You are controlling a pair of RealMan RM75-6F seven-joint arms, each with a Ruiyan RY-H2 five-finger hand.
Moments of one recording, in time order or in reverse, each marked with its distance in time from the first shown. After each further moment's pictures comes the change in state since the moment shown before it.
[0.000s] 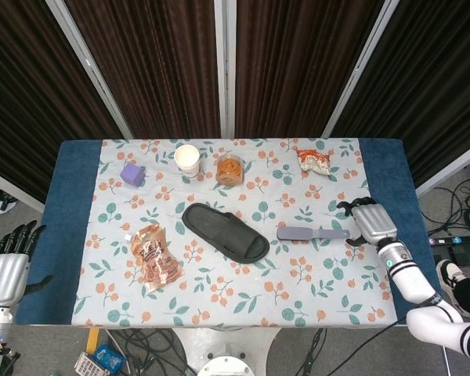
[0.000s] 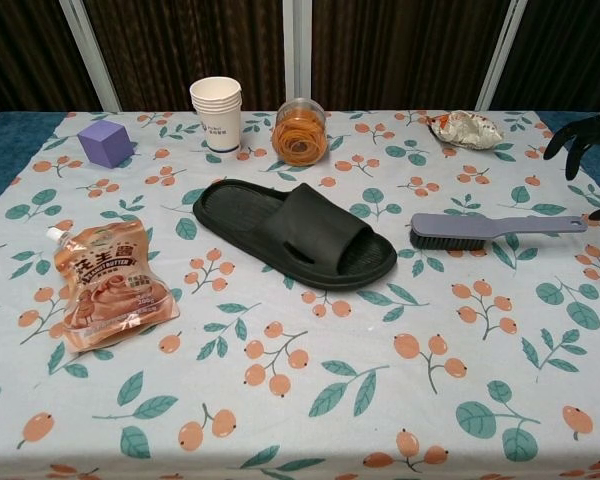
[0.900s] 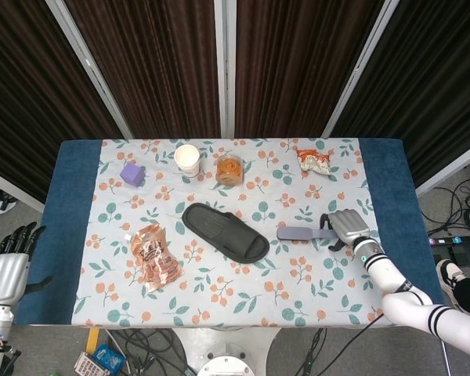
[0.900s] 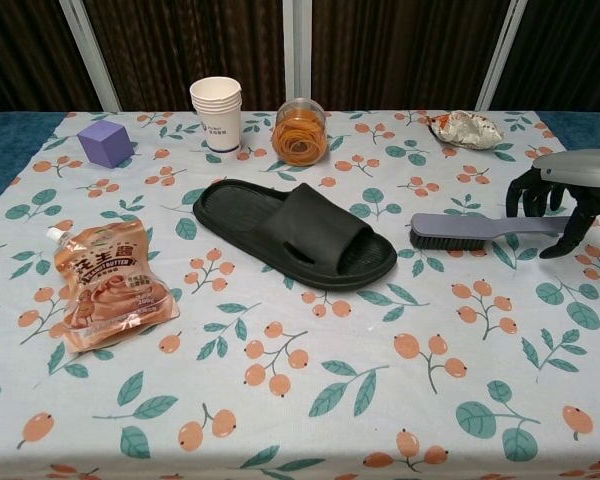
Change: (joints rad) left arm -0.005 -0.017 -0.003 0.031 -0.029 -0.035 -0.024; right arm 0.123 -0.127 -0.055 0.116 0.117 -0.151 -0.042
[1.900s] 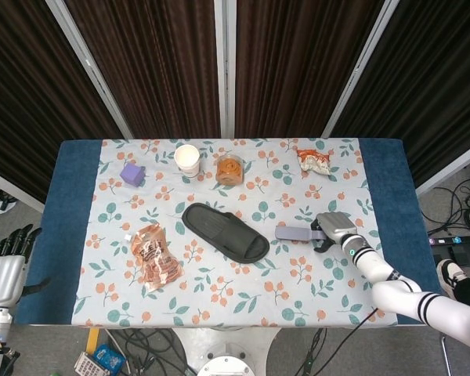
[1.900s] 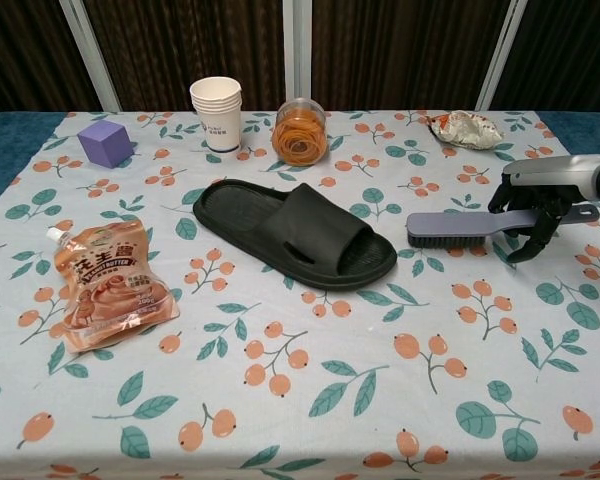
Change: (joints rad) left arm 0.012 -0.015 -0.003 0.016 -0.015 0.003 -0.027; right arm 0.106 -0.001 -0.019 -0.014 0.139 -0.124 0.065
